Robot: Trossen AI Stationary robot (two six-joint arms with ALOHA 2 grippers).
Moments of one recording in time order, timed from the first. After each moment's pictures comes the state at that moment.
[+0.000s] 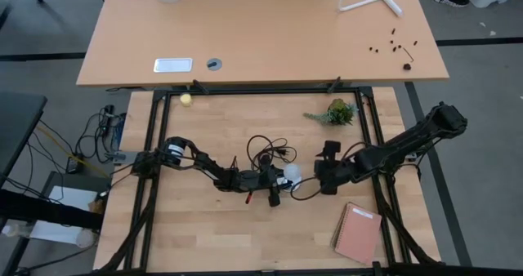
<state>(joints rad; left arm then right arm) -0.18 2.25 1.01 1.10 -0.39 -0.03 0.37 1.25 0.62 -0.57 0.52 0.32</state>
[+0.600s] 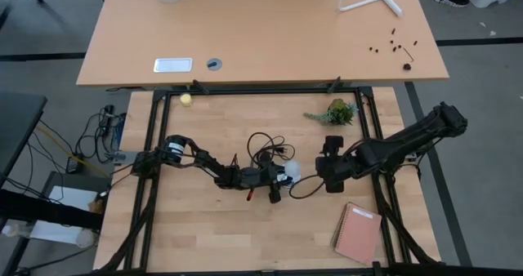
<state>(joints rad) -0.16 2.25 1.01 1.07 -0.39 -0.03 0.36 1.25 0.89 -0.93 0.44 0.27</state>
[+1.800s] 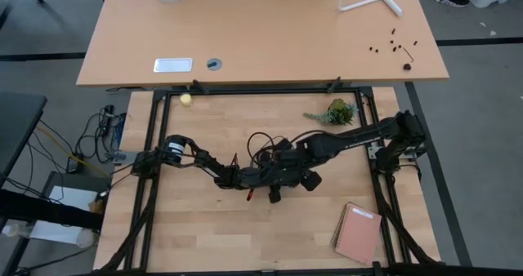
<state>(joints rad) -0.16 2.25 1.01 1.07 -0.39 -0.04 0.15 1.74 1.41 -0.99 0.12 -0.58</state>
